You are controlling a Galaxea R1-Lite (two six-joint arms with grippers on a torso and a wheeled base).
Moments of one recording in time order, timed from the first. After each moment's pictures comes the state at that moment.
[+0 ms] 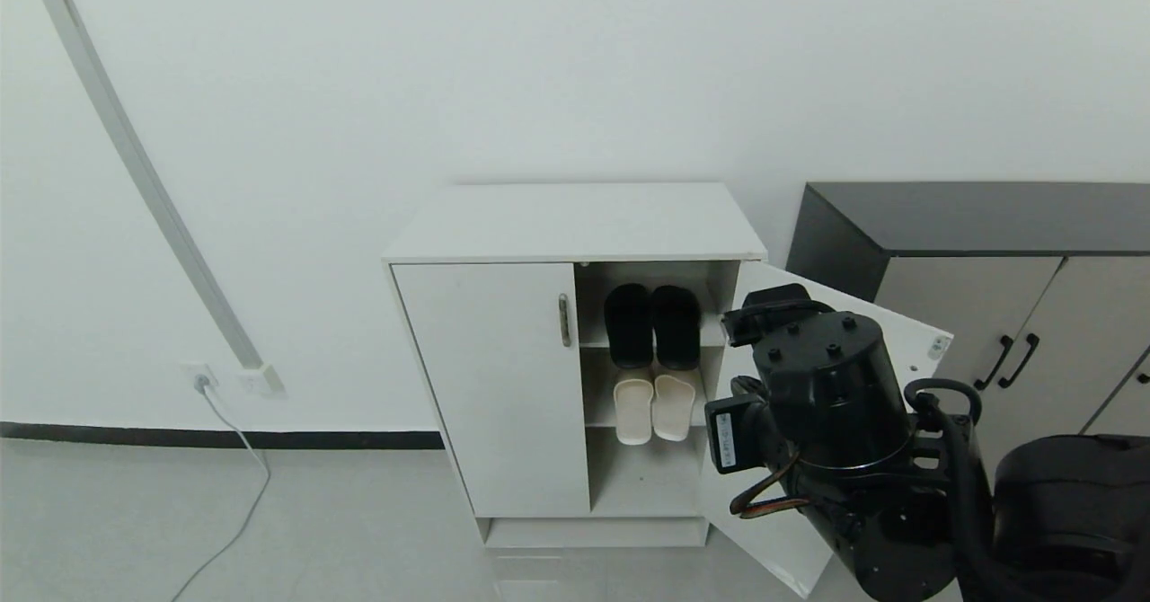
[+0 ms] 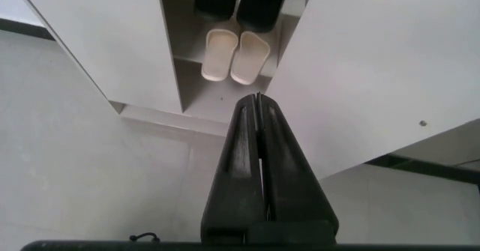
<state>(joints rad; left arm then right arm) 0.00 0.00 0.00 0.00 0.01 0.01 0.94 1.74 -0.90 -0.41 -0.77 0.23</state>
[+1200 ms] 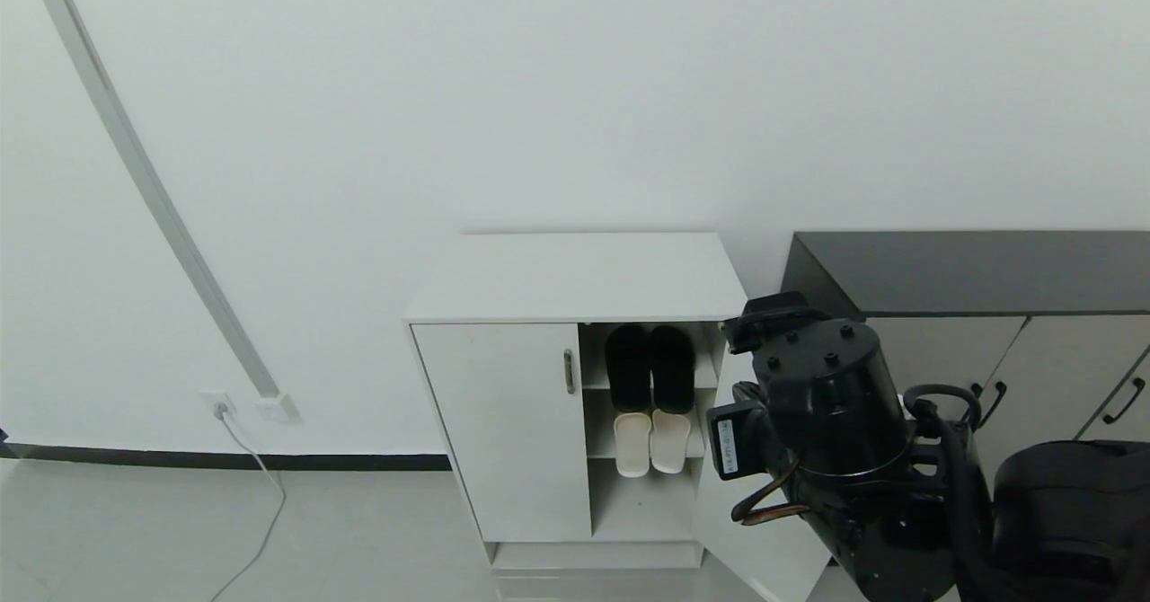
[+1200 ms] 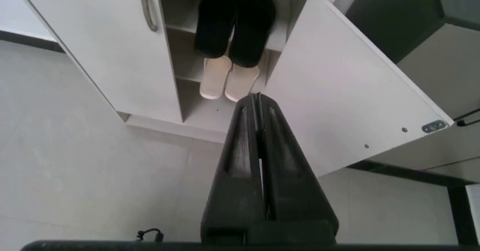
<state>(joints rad) 0.00 0.00 0.00 0.00 0.01 0.01 0.94 1.75 -0.88 -0.41 -0.76 0.23</state>
